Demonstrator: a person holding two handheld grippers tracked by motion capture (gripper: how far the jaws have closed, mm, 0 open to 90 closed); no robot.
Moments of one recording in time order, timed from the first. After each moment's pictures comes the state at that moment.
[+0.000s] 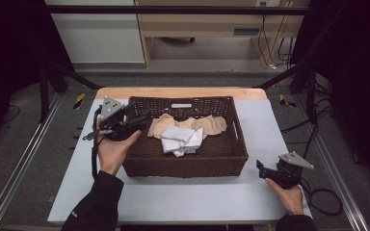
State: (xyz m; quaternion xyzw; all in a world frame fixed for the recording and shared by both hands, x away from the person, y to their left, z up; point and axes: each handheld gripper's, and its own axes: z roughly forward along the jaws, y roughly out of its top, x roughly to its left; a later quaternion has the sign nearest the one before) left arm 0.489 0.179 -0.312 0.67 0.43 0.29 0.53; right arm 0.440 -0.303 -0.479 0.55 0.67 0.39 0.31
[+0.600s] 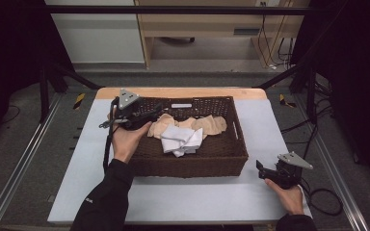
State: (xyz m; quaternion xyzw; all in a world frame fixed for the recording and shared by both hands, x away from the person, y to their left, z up) left arm 0.527 0.154 -0.322 0.69 0.43 0.29 0.50; right arm 0.440 -0.302 -0.480 0.54 0.68 0.38 0.32
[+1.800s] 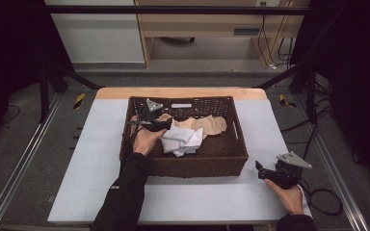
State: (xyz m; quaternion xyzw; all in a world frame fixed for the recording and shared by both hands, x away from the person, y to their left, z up) left arm 0.583 0.121 -0.410 0.77 0.45 0.24 0.39; right arm 0.440 -0.301 -0.481 0.54 0.68 0.38 0.31
